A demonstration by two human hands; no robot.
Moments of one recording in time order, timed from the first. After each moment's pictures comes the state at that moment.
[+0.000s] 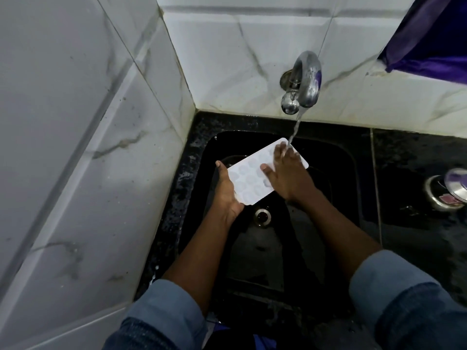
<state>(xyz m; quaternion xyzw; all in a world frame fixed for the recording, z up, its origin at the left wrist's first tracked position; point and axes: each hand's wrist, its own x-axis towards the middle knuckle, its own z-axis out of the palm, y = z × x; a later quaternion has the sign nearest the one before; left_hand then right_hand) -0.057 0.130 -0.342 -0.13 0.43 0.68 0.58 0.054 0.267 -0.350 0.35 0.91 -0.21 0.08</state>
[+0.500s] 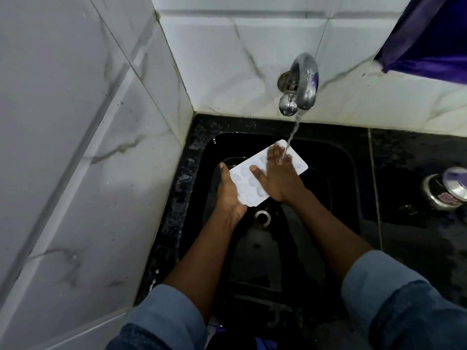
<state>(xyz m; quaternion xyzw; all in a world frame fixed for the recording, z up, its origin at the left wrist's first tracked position) -0.050 0.133 -0.337 -0.16 0.52 0.65 0.53 0.038 0.253 -0.347 0.35 0.90 -0.24 0.07</state>
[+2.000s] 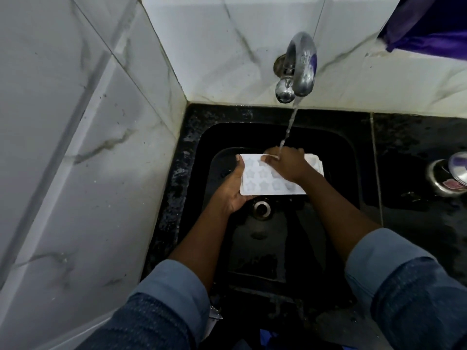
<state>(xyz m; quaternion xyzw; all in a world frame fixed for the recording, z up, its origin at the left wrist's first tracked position) -0.054 0.139 -0.367 -0.04 0.51 0.60 0.61 0.049 0.297 -0.365 0.37 0.88 -0.29 0.03</state>
